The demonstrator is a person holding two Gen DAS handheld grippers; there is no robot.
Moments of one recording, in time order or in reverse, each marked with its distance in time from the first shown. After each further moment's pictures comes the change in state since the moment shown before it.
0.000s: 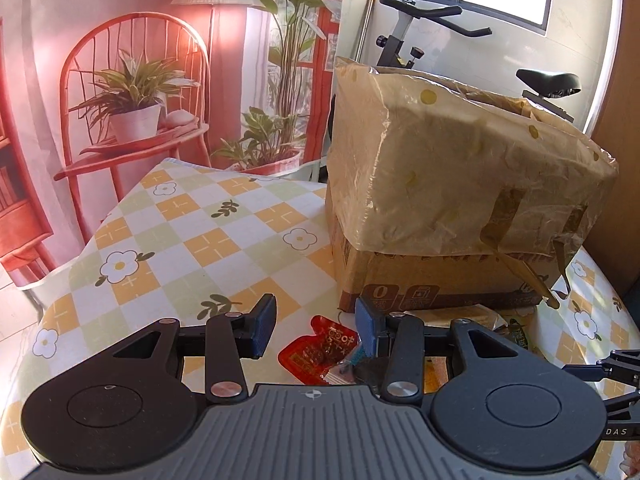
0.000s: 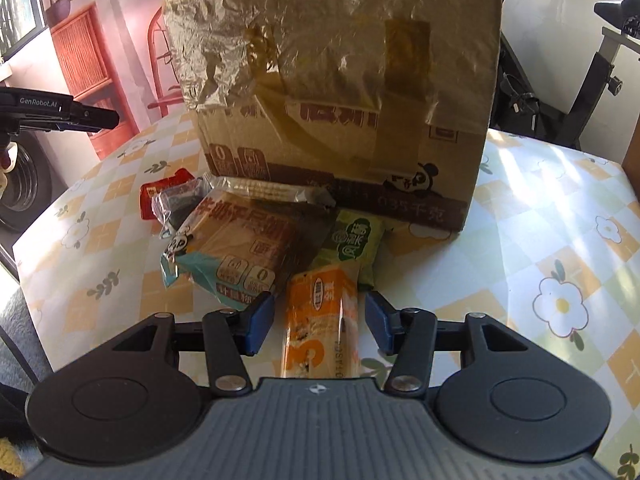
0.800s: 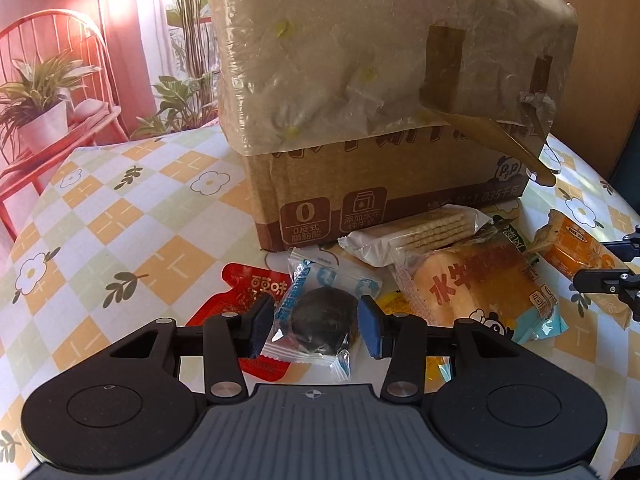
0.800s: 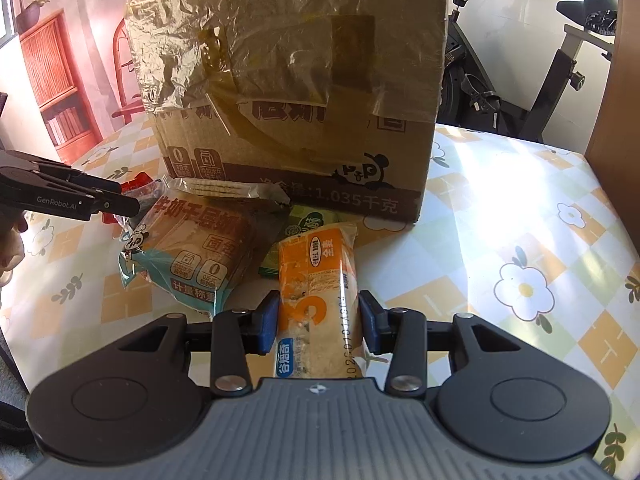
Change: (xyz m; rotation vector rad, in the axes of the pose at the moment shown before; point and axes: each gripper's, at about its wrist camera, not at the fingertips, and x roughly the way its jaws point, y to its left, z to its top) left arm 0.061 -0.043 -0.037 0.257 0.127 -0.114; right arm -0.007 -0.009 -0.009 0.044 -0.045 -0.117
